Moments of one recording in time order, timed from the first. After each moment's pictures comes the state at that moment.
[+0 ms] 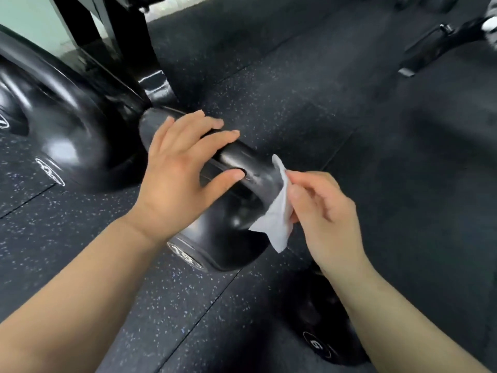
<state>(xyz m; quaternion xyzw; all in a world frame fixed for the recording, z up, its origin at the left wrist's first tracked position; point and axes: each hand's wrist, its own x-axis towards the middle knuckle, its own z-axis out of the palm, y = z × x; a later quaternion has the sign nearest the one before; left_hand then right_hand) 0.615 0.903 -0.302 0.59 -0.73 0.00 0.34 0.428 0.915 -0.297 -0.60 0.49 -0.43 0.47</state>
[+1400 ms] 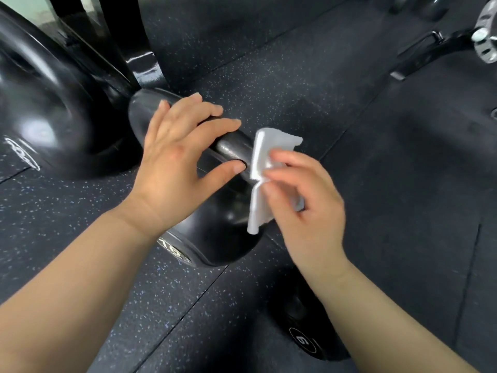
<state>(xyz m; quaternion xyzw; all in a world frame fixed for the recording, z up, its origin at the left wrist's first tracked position) 0.612 0.902 -0.308 0.58 -0.72 -0.04 0.37 0.442 0.905 -0.310 -0.74 0.42 -0.47 0.25</state>
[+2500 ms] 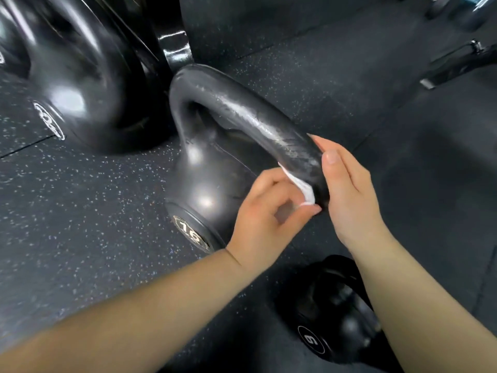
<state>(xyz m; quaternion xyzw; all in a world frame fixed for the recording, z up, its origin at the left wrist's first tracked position) 0.539 0.931 -0.364 0.49 -0.55 -0.27 0.62 0.443 0.885 -0.302 -0.70 0.45 -0.35 0.44</state>
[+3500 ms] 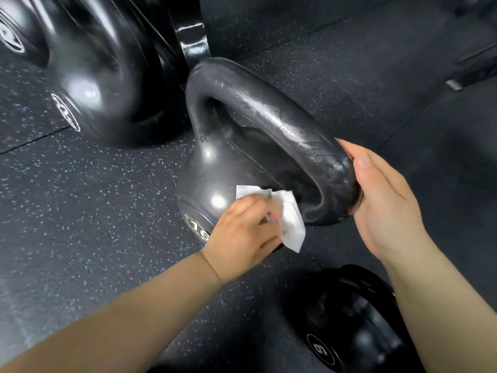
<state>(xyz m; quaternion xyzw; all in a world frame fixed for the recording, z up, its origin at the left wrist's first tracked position) 0.581 0.941 -0.419 0.50 -0.77 -0.05 0.40 0.437 0.879 -0.304 -0.62 0.43 -0.35 0.56</state>
